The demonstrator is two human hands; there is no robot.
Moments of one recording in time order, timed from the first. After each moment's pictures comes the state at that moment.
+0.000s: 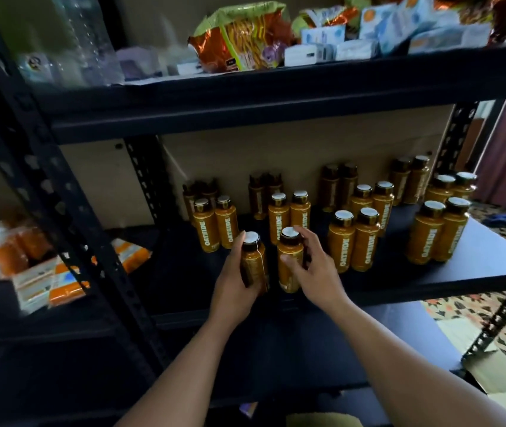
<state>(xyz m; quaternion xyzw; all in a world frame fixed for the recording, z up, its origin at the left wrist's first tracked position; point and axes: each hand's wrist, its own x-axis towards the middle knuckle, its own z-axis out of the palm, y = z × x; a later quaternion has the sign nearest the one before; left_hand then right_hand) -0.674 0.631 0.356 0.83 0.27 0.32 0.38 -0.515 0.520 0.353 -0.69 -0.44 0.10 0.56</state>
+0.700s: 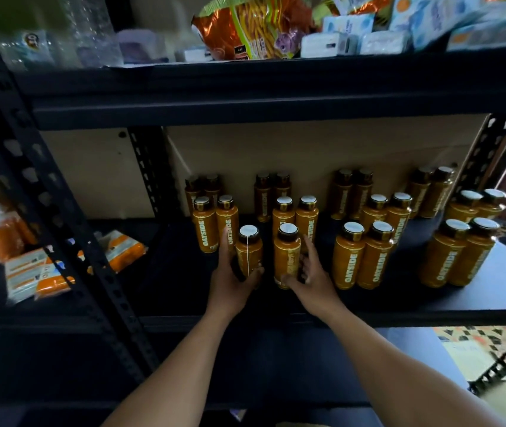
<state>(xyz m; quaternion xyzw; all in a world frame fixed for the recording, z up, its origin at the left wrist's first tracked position) -0.639 0.660 0.338 0.76 0.33 0.35 0.44 -0.472 0.555 0.312 -0.68 -0.41 0.27 0.55</state>
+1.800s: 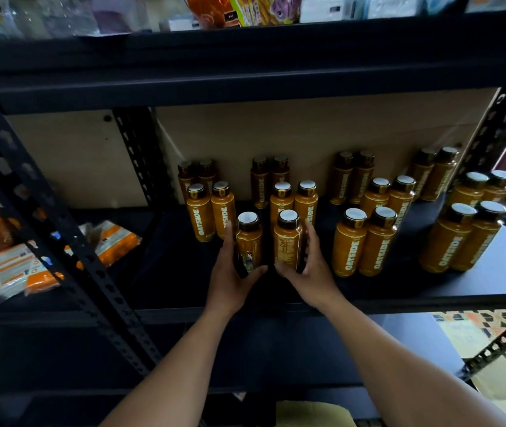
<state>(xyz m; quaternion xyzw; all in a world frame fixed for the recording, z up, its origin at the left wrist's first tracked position) -0.637 0.660 0.328 0.79 0.32 0.34 0.40 -0.475 0.557 0.308 -0.68 -0.42 0.21 0.56</state>
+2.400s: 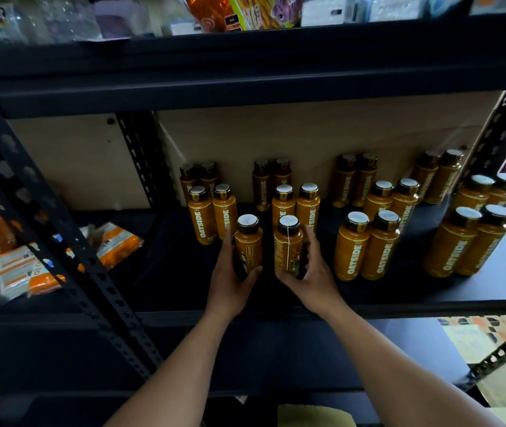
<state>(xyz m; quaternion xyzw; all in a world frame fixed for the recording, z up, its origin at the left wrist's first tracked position) -0.638 0.662 0.326 0.78 0.33 0.34 0.41 -0.477 0.554 0.309 -0.69 -0.42 0.21 0.54</state>
